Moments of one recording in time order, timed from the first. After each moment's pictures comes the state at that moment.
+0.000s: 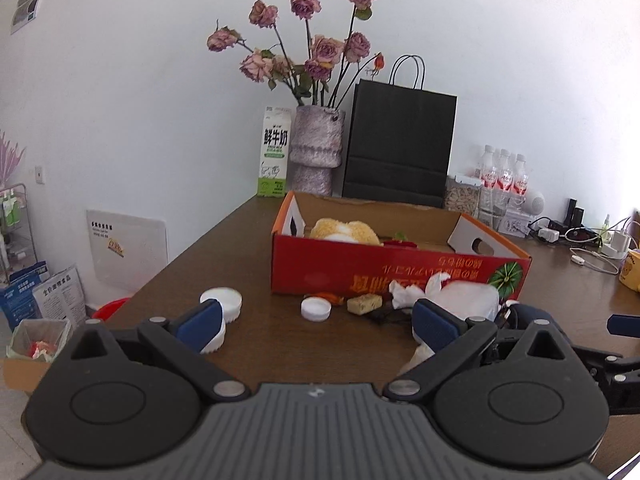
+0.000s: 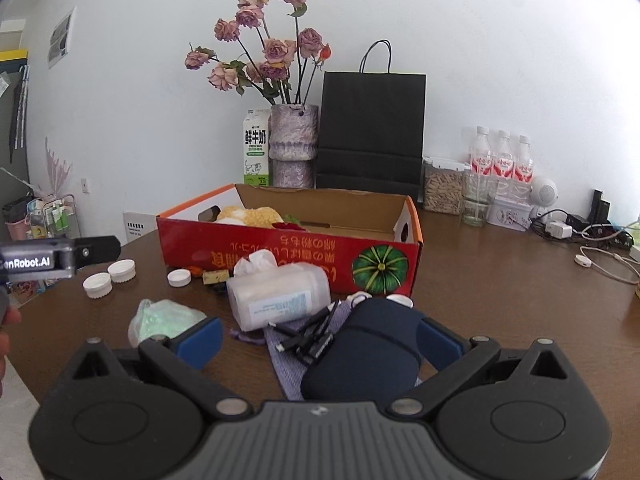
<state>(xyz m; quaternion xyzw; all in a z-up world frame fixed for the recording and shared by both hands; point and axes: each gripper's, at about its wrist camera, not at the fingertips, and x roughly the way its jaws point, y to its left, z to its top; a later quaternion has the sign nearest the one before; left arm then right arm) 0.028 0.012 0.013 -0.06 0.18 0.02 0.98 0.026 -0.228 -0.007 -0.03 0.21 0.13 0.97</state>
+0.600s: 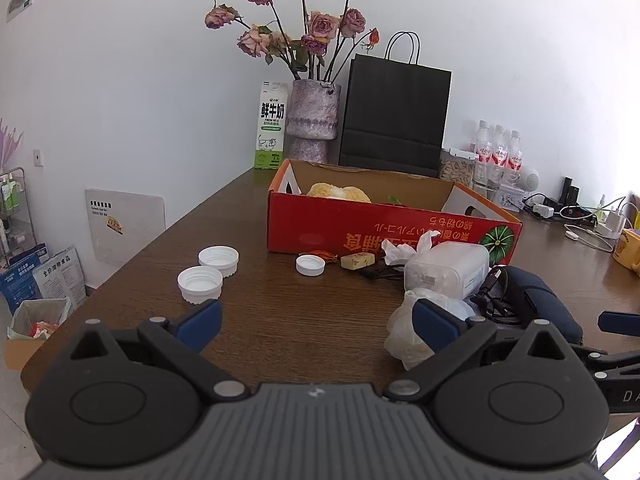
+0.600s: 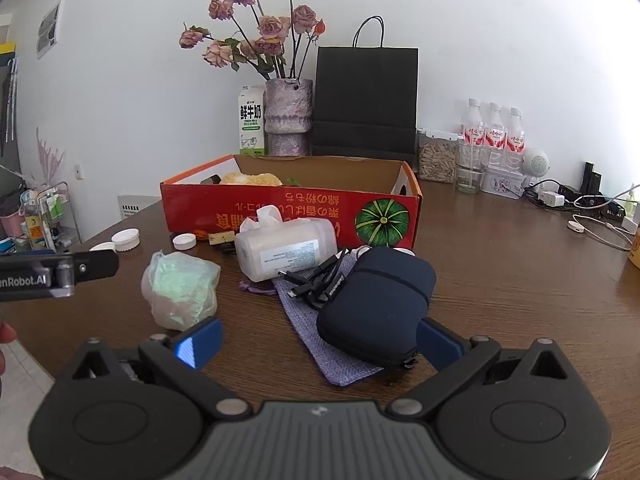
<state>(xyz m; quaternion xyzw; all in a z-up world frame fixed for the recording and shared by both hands) 0.012 0.006 0.002 -0.05 0.21 0.01 0.98 0.005 -0.222 -0.026 -0.03 0.24 0.12 0.96</state>
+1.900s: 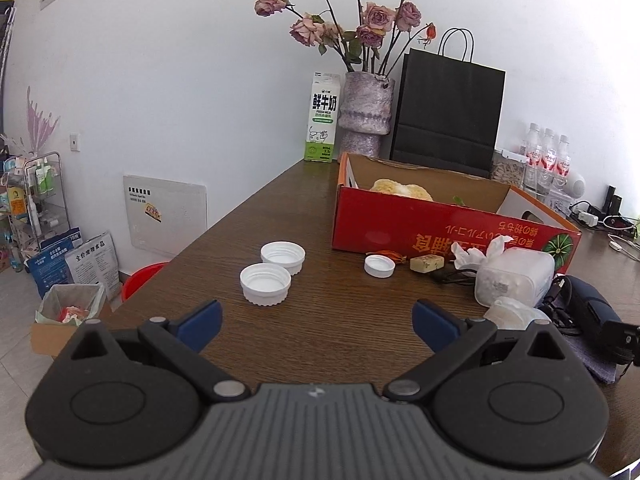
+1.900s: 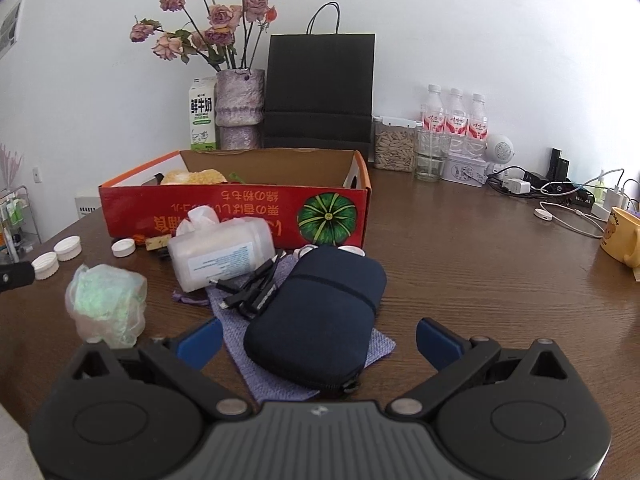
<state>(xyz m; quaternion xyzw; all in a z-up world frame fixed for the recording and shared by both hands) 0.026 0.043 -0.007 -0.07 0.22 0.07 0.97 0.044 -0.242 -0.030 -0.02 0.26 0.05 0.96</state>
